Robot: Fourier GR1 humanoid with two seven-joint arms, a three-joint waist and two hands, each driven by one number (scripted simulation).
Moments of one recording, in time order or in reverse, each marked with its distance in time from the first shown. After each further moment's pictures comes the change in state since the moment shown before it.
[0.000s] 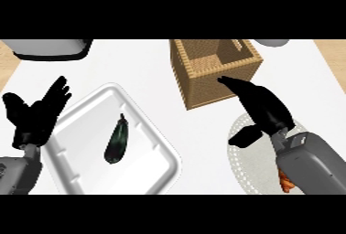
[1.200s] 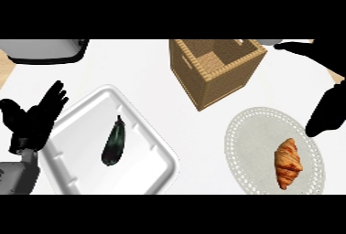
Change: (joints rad) left arm 0.034 -0.014 0.036 0.007 -0.018 -0.025 -0.021; right arm -0.260 -0.222 -0.294 -0.073 -0.479 0.661 0.524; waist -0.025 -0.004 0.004
